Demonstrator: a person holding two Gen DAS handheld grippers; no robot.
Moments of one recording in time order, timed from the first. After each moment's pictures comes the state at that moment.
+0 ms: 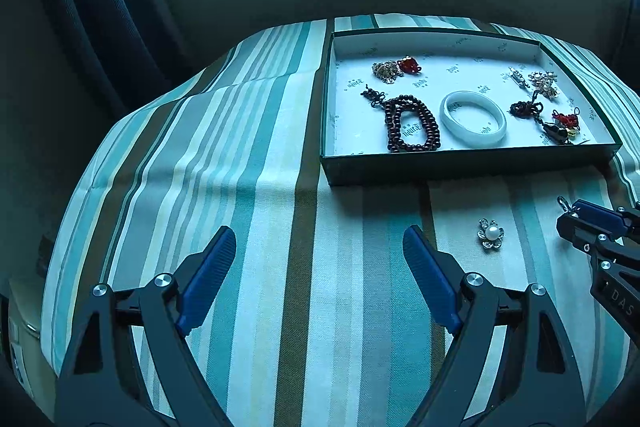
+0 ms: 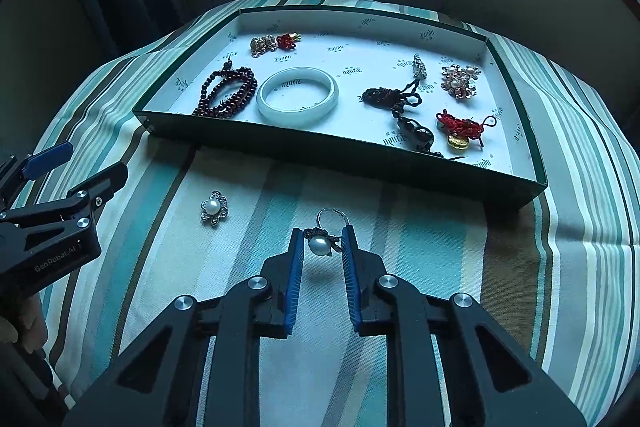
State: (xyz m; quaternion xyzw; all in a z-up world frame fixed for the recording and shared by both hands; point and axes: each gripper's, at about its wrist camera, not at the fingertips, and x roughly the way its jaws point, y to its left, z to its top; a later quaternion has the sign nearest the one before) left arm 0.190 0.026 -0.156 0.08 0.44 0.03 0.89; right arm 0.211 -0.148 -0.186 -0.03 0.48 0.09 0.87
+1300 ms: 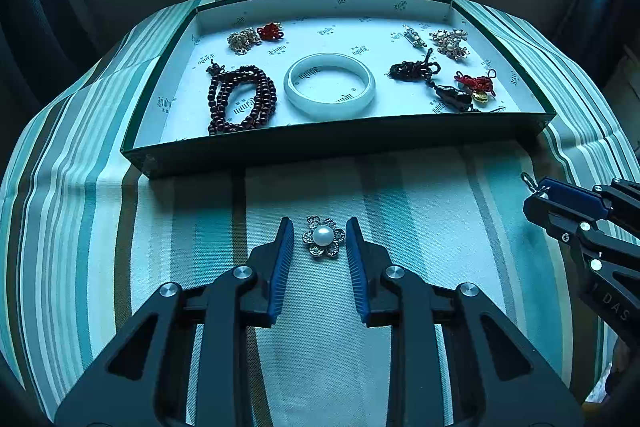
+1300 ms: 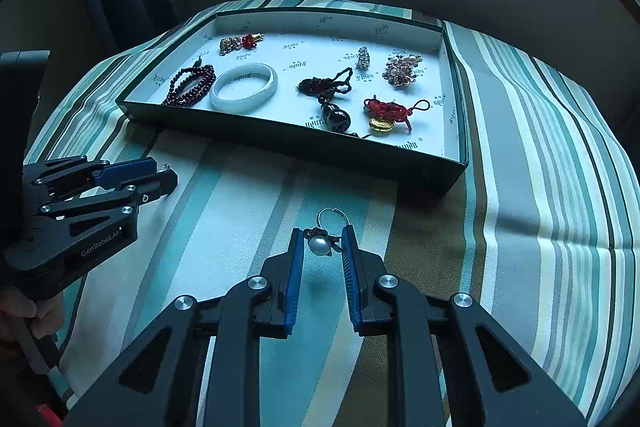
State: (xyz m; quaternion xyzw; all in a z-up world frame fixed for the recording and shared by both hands) left arm 0.205 -0.055 -0.183 0.05 0.49 -0.09 0.86; right arm 0.203 -0.207 -0.183 -0.04 0.47 0.11 0.87
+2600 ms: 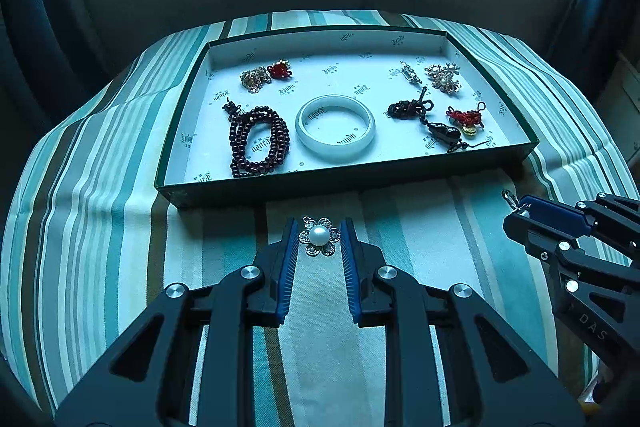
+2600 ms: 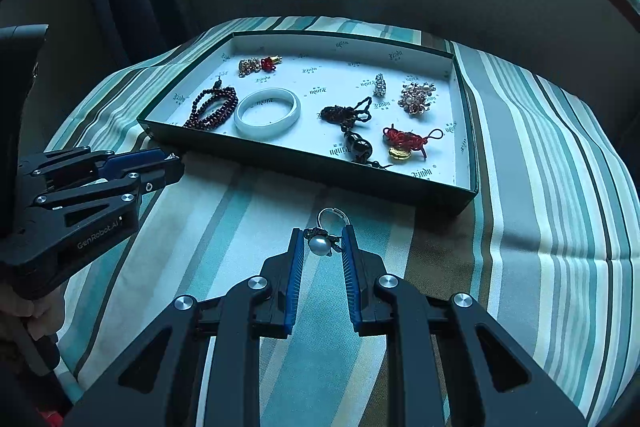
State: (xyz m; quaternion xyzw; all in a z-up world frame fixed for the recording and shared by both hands) left arm 0.200 -0.047 -0.152 0.04 0.46 -0.09 0.88; right arm 0.199 -0.192 -0.162 -0.04 0.45 0.12 0.88
